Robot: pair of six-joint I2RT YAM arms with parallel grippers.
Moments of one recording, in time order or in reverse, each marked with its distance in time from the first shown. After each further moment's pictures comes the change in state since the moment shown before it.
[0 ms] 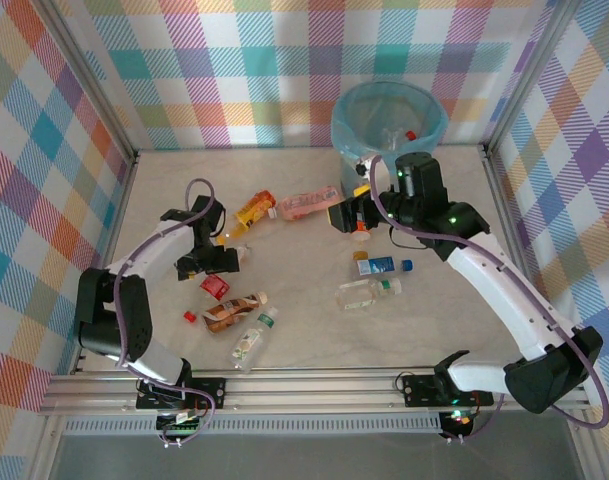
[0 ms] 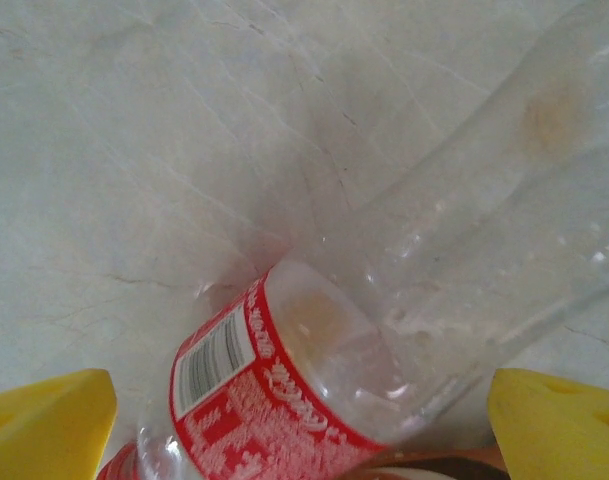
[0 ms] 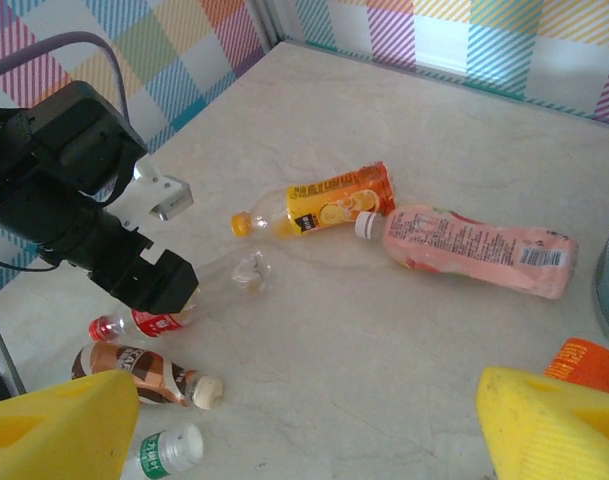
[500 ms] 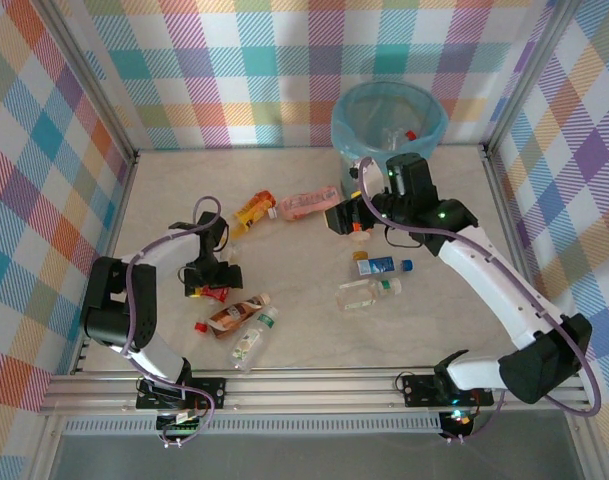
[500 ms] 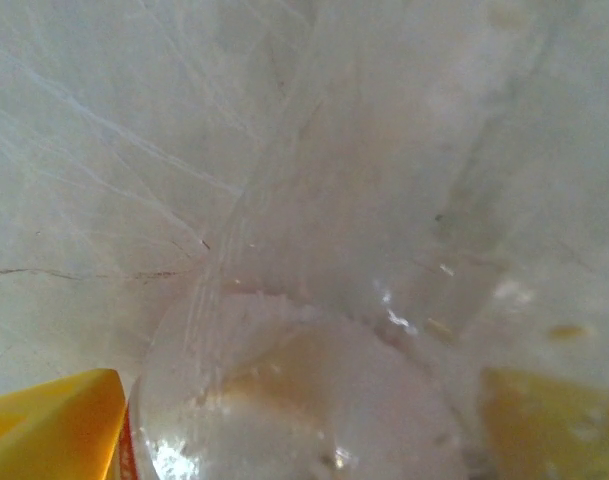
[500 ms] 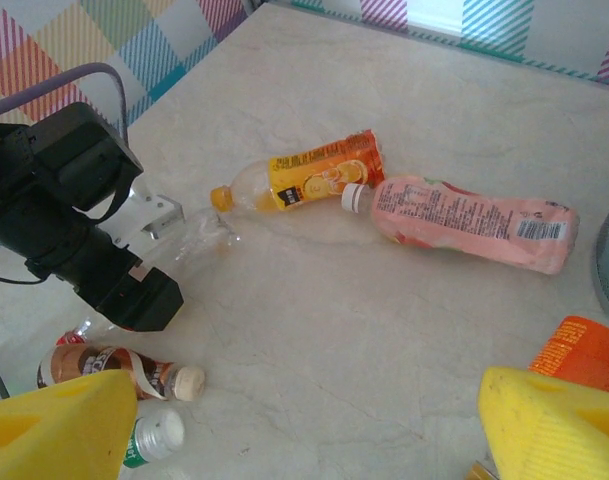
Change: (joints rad) left arm 0.002 0.055 -0.121 0.077 0.071 0.014; right arm 0.000 0.060 -0.006 -0.001 0.008 -0.016
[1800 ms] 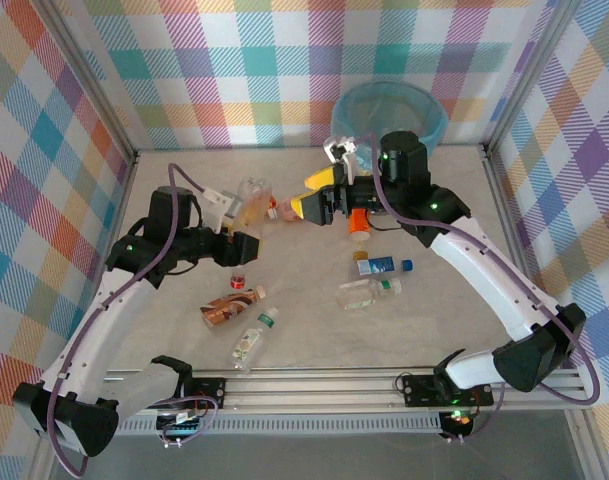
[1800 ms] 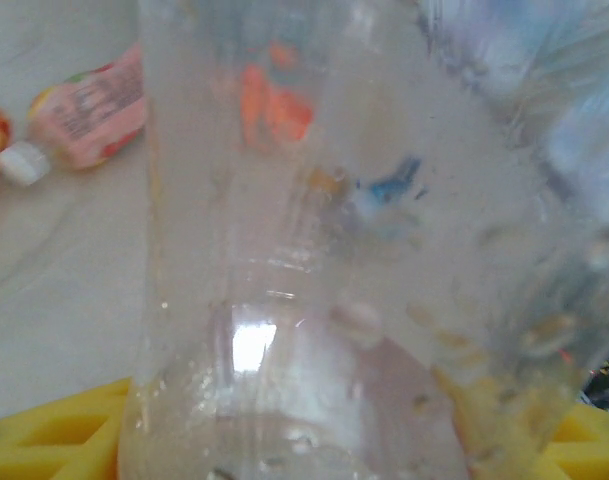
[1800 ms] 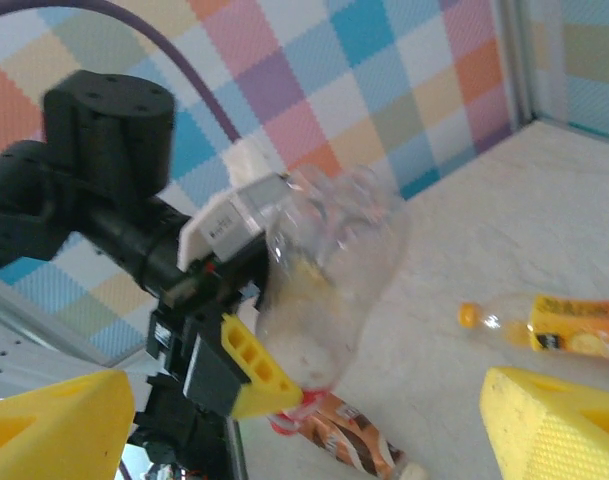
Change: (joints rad) left arm -0.118 -0.569 0.185 0.104 0.569 0.342; right arm 0.079 0.066 0.159 0.230 -0.423 0.166
